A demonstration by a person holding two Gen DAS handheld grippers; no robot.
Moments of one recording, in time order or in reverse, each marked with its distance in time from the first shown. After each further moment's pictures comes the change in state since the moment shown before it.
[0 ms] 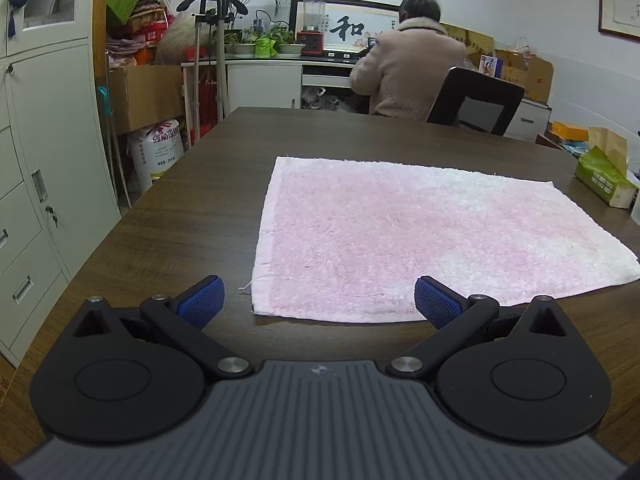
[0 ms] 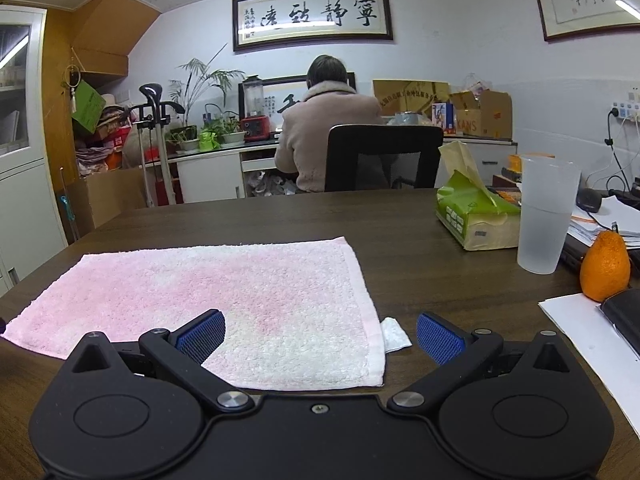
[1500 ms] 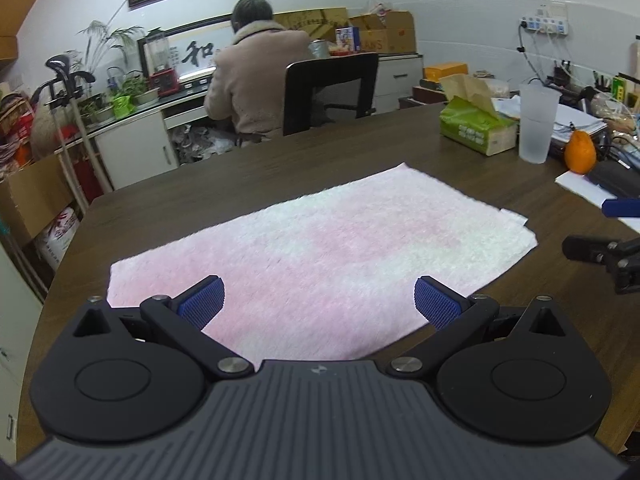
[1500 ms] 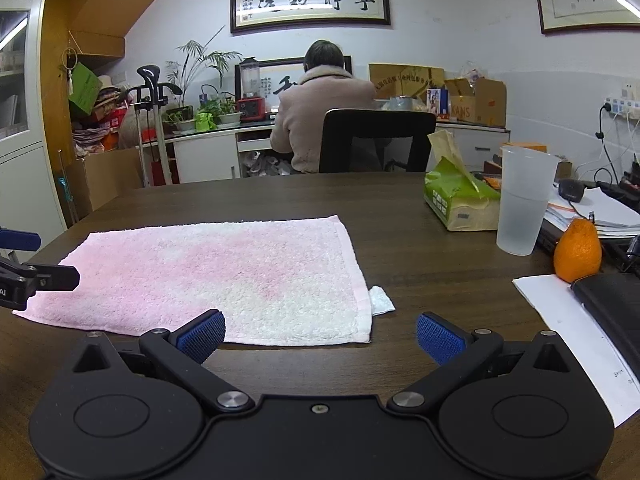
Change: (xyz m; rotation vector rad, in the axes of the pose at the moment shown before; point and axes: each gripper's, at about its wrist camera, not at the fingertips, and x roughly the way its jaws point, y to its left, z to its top) left arm -0.005 -0.162 0.062 0.384 0.005 -0.291; right arm -0.038 0.000 0.005 0.005 0.055 -0.039
